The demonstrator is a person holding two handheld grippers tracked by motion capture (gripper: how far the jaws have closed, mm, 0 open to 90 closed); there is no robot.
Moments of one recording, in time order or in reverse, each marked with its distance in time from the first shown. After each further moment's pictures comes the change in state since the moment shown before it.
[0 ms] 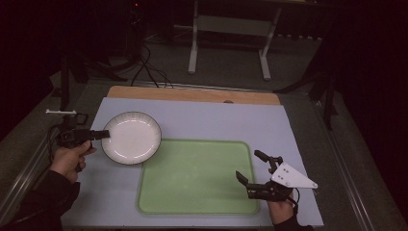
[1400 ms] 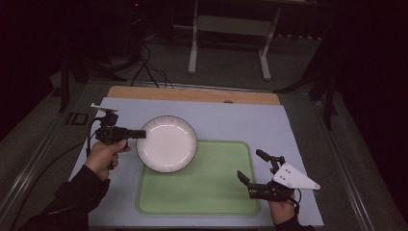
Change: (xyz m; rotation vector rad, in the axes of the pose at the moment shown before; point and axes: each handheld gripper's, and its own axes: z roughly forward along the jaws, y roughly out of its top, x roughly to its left) left arm -0.087 -0.013 0.057 0.137 -0.129 0.174; right arm -0.001 0.002 -0.003 -0.015 -0.010 -0.007
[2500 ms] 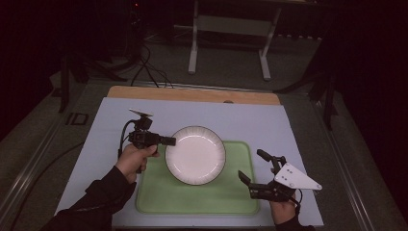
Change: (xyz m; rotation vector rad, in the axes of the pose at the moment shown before) left arm -0.052 -0.009 0.067 0.119 -0.081 0.090; right arm -0.001 0.001 -0.002 -0.008 0.000 0.001
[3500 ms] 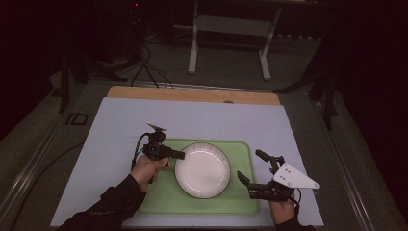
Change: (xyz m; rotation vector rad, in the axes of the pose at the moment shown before) left arm 0.015 -0.024 0.053 0.098 0.026 -0.023; right arm 0.001 -0.001 0.003 0.011 0.012 0.003
